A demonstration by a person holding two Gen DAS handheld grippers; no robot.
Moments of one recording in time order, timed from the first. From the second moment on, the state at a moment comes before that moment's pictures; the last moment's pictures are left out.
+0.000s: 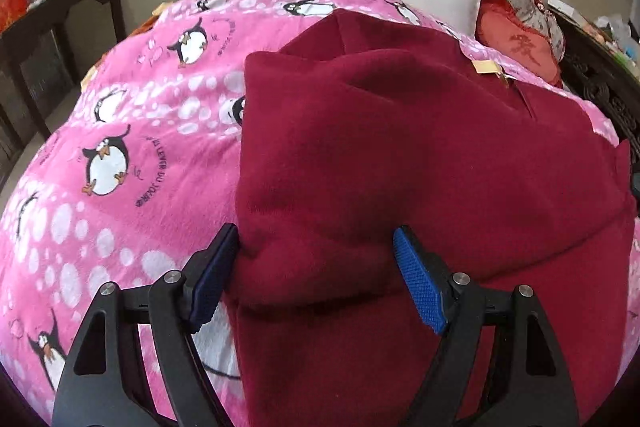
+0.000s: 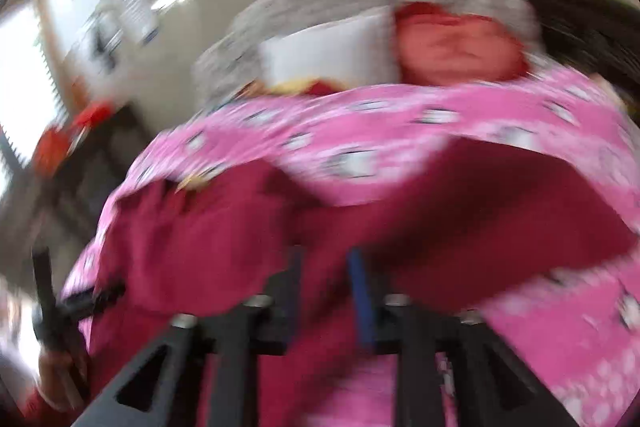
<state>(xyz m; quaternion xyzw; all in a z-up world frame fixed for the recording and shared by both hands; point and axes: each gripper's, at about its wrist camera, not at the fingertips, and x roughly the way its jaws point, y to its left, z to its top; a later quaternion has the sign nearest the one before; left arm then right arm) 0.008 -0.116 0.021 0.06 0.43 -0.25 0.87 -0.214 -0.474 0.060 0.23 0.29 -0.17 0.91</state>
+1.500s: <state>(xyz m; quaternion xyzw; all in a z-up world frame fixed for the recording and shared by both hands) 0.010 -0.038 0.065 -0.07 0.41 -0.27 0.87 -0.090 -0.295 0.062 0.10 0.36 0.09 0.92</state>
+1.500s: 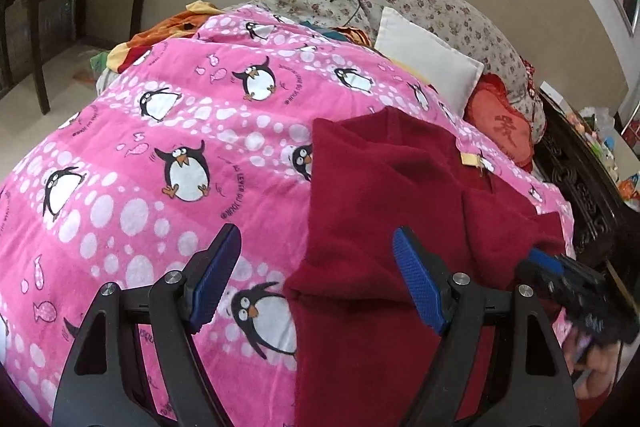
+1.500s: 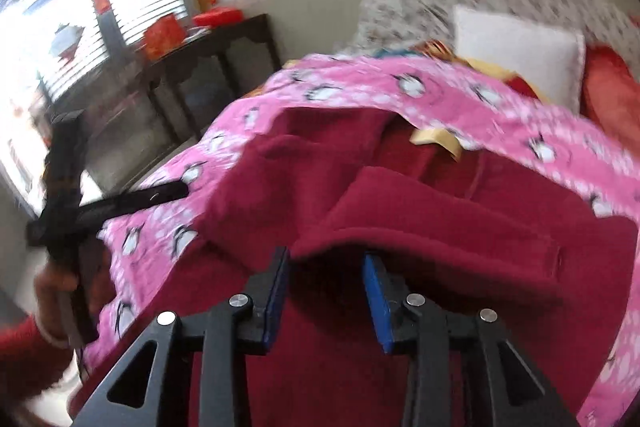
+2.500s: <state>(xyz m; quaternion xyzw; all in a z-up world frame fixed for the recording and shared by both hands) 0.004 -0.022 0.077 -0.06 0.38 -0.26 0.88 -0.124 -0.311 0.093 0.23 0.30 0.12 0.92</state>
